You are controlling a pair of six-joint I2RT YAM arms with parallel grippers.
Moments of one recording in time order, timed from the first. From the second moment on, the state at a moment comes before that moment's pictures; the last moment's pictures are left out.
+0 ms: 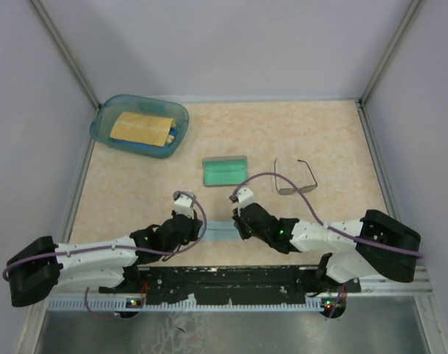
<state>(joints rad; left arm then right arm) -1.11 1.01 0.28 0.14 -0.52 -0.60 1.10 1.30 0.47 0.17 0.28 0.39</state>
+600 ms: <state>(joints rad) -1.13 1.00 0.27 0.13 -0.53 -0.62 1.11 1.30 0.47 0.17 0.27 0.39</state>
